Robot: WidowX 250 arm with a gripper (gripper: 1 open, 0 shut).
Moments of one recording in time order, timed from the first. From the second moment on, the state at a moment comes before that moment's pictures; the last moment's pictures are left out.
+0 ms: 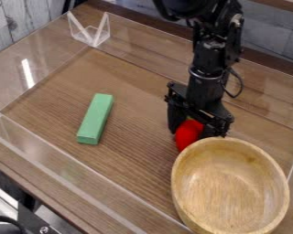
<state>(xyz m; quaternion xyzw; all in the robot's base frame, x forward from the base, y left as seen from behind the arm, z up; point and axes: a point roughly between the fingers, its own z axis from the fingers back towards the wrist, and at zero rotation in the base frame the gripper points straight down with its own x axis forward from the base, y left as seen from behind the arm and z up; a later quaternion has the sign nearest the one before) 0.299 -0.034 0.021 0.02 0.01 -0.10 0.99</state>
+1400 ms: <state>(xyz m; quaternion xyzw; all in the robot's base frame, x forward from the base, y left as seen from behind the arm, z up) 0.294 -0.021 0.027 0.03 -0.01 -0.10 0.99</state>
